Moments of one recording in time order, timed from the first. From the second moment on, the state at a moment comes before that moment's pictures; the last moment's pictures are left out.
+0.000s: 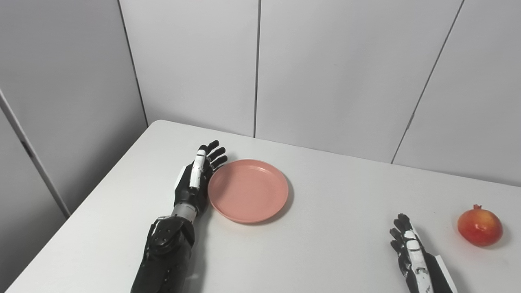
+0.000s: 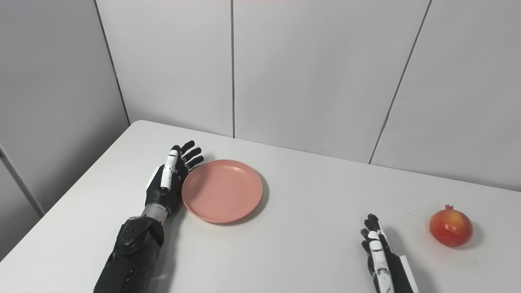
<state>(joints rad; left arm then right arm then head) -0.37 0.12 0.20 0.27 -0.32 0.07 -0.01 -0.07 -0.05 0.06 -0.16 0.07 0.20 0.14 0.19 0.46</state>
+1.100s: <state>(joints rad) -0.33 0.04 0.03 0.15 -0.24 0.18 -0.06 -0.07 -0.01 0.09 -0.15 0.02 0.18 0.11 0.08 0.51</state>
